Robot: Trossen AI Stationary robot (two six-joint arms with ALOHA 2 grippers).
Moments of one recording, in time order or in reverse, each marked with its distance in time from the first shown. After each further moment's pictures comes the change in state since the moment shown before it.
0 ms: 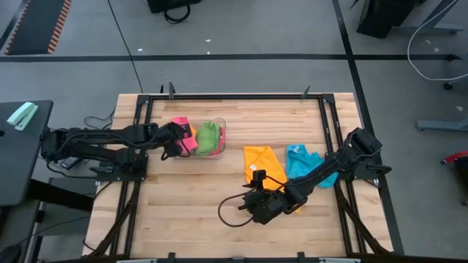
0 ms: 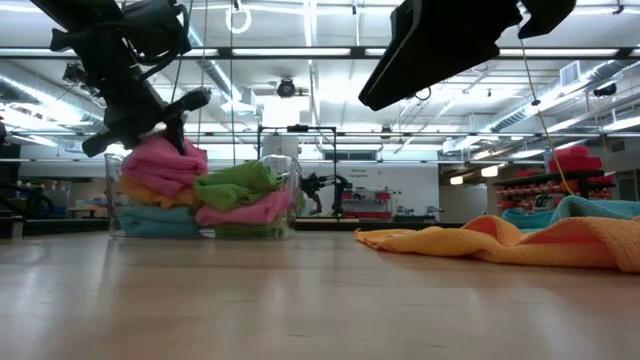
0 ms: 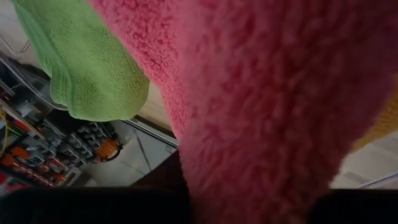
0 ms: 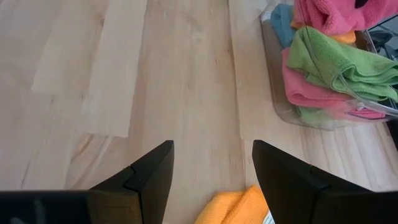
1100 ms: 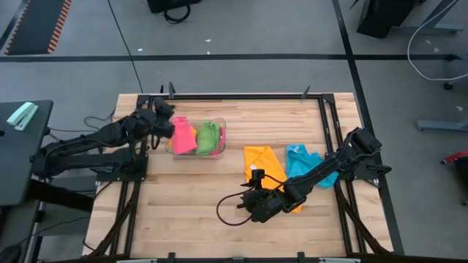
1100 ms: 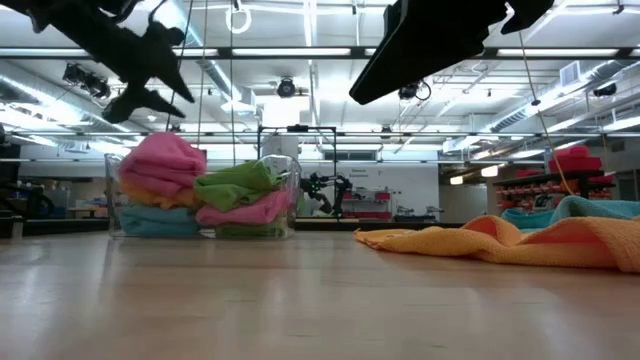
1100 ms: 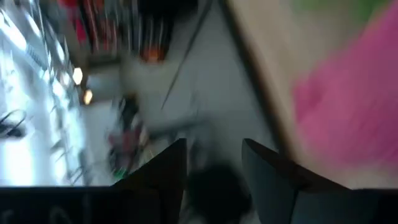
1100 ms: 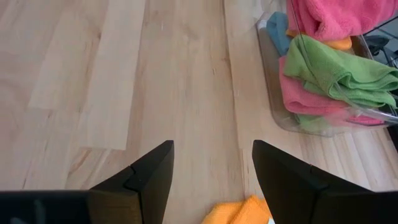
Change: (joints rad) left arm 0.144 -0.330 0.000 0.160 -0.065 -0.379; right arm -0.009 0.000 0.000 0.041 0.000 -0.014
